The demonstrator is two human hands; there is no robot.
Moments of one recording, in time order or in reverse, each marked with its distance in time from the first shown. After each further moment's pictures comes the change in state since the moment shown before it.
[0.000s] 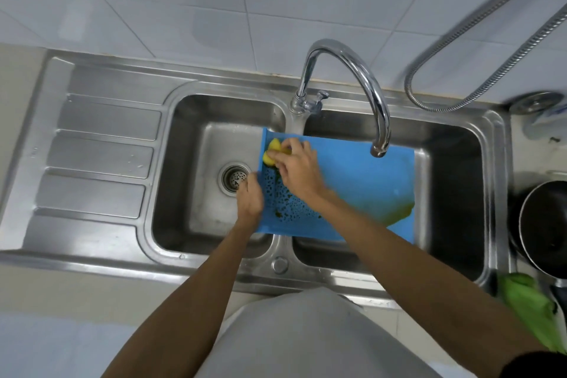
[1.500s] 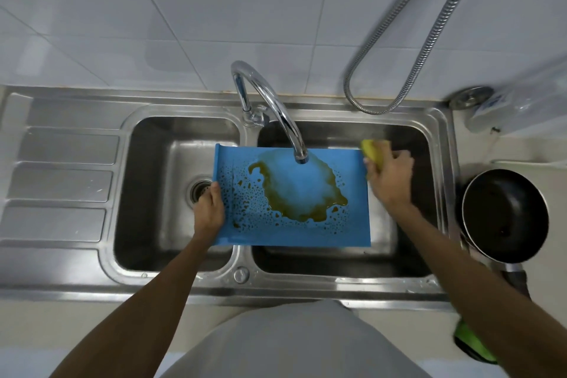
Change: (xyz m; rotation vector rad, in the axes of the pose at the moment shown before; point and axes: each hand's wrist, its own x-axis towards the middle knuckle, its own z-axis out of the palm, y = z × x) left_hand 0.000 -0.007 0.003 0.423 0.054 0.248; right_hand -0.110 0.216 -0.125 -0.108 0.226 0.589
